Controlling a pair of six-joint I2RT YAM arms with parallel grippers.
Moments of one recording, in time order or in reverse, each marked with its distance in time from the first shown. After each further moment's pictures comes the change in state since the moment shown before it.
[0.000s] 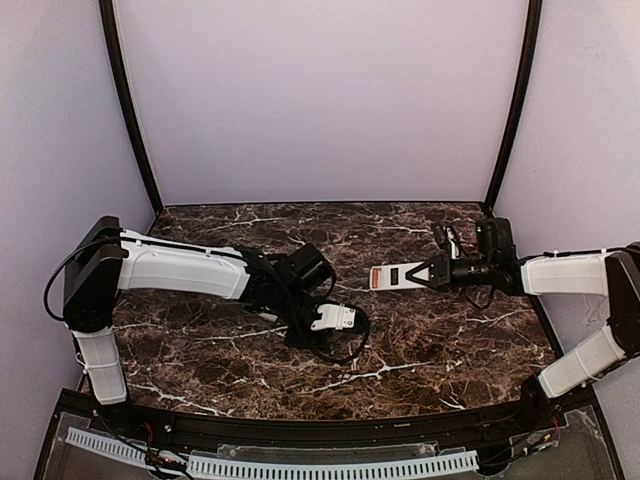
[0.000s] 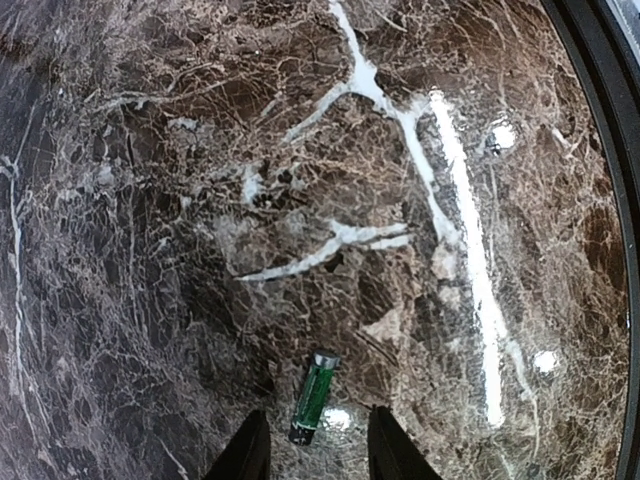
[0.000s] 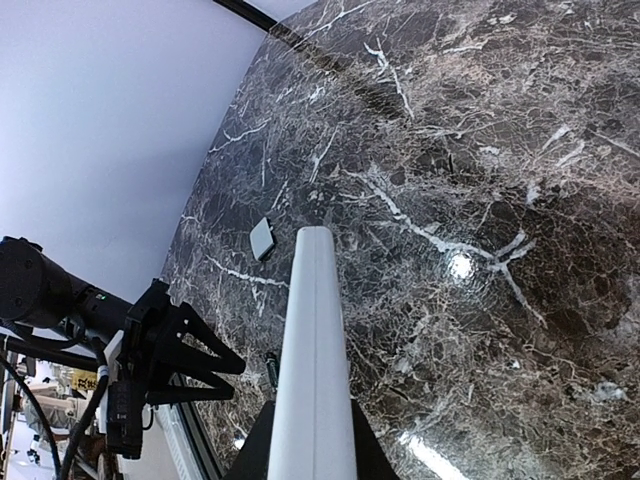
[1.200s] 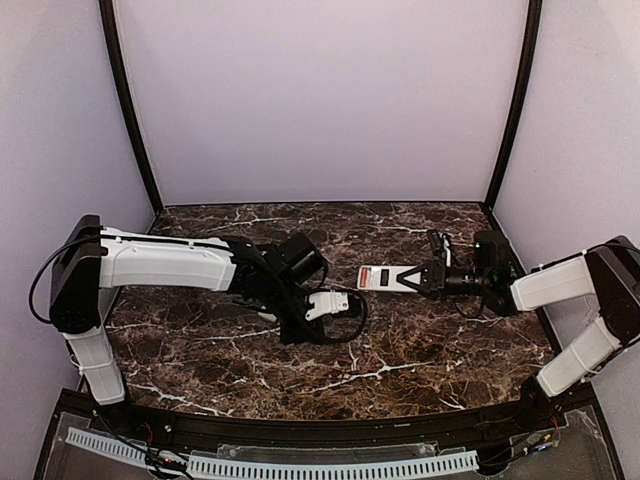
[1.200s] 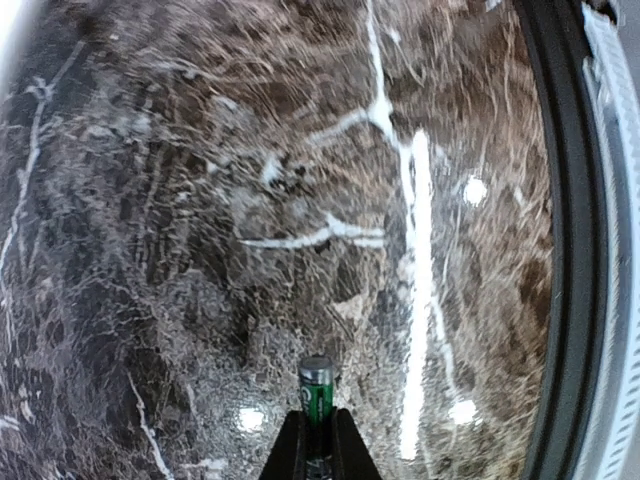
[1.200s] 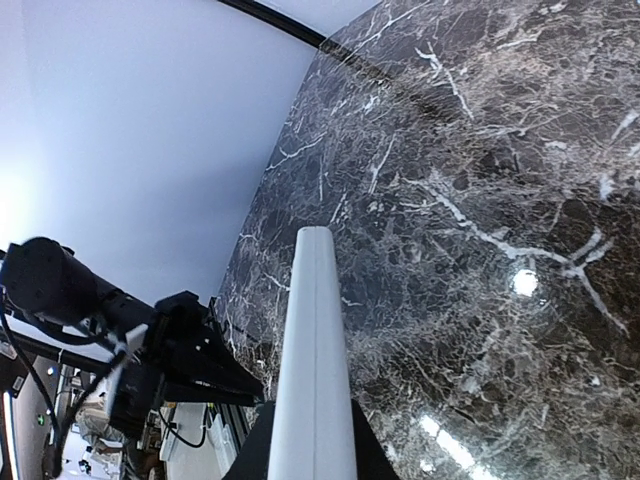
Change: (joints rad) left arm 0.018 -0.051 0.010 -0.095 0.027 -0.225; right arm 0.048 0.079 -0.140 0.447 -0.050 0.283
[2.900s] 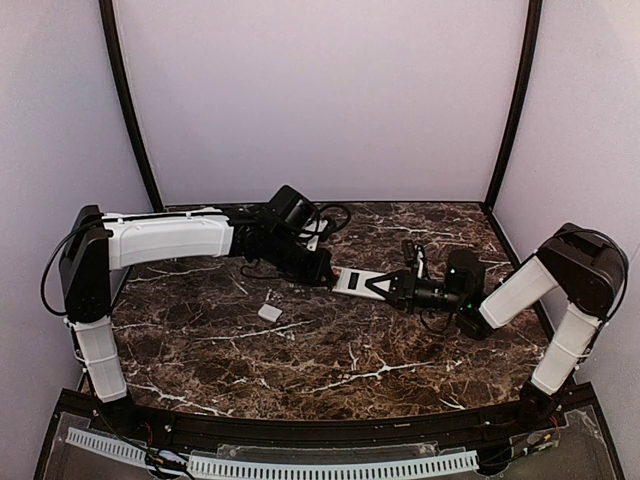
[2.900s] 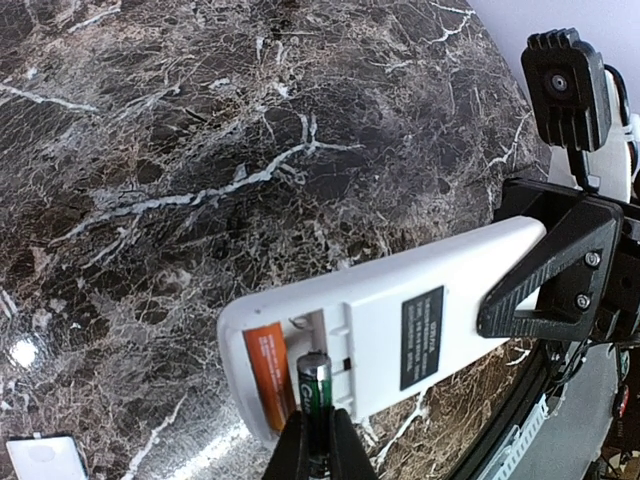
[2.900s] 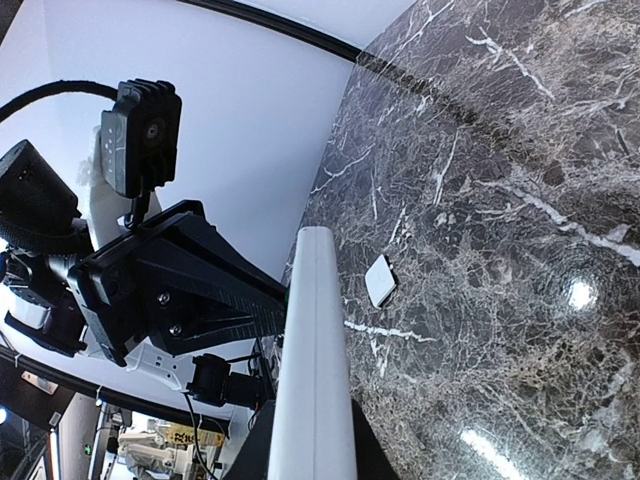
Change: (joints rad) left arm 0.146 0.045 0.177 0.129 -0.004 -0.936; right arm 0.257 0.239 -0.028 0.525 0.248 0.322
